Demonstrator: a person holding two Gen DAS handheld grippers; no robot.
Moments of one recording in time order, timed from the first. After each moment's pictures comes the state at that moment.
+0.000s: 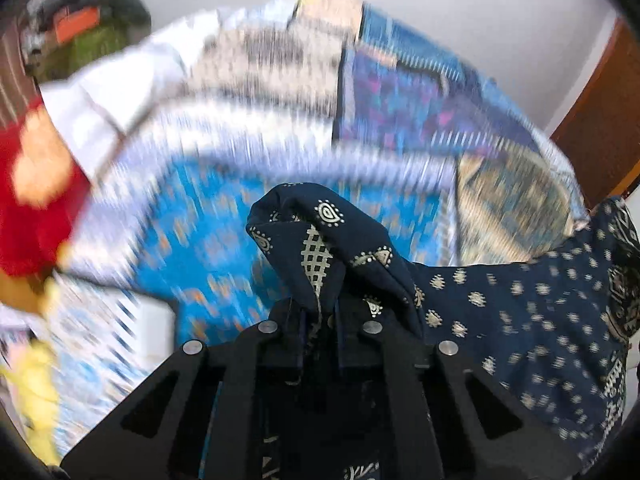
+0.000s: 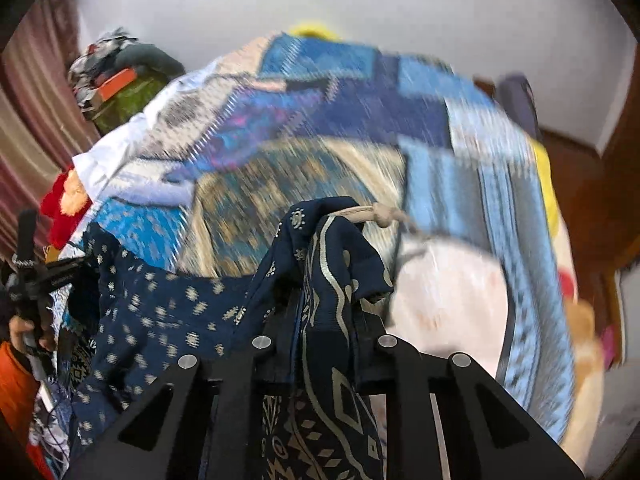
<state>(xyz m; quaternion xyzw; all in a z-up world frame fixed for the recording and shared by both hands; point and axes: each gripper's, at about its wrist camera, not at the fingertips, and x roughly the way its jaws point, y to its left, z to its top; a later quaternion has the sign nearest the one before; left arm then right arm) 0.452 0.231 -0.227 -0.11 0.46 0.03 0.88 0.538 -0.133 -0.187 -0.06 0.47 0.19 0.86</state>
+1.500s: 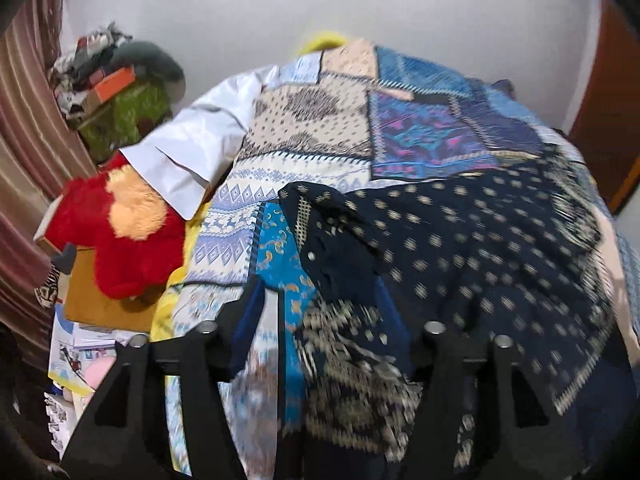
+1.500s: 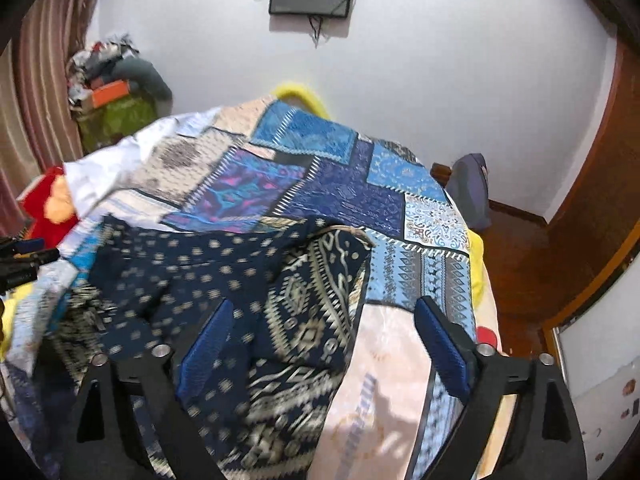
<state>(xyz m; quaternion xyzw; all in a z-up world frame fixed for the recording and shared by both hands) 0.357 0.229 -0.157 -0.02 0.43 0.09 0.90 0.468 -0.111 -0.100 -0.13 0.36 0.13 0.91</state>
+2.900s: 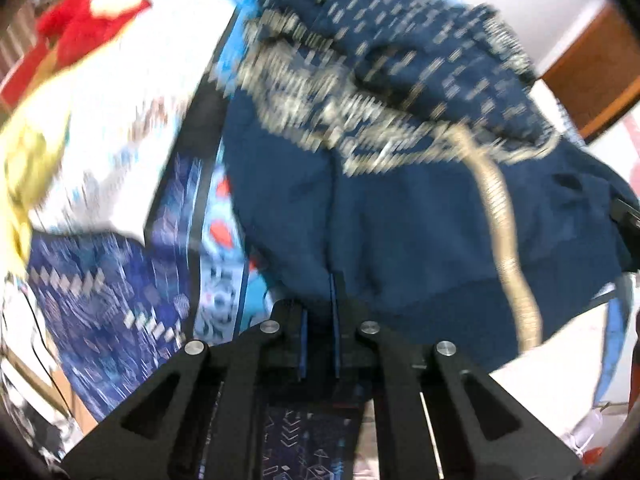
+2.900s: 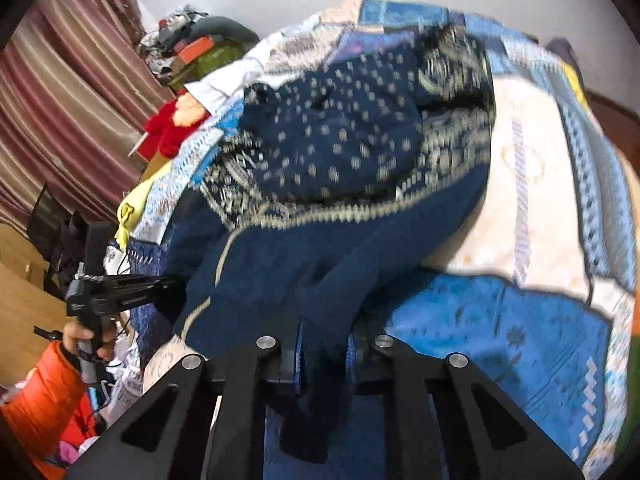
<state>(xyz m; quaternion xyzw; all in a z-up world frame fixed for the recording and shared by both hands) 0.184 0.169 -0.261 -0.14 0.55 -0.01 0.83 0.278 -0.132 -0.193 -0.01 0.51 0.30 0.81</state>
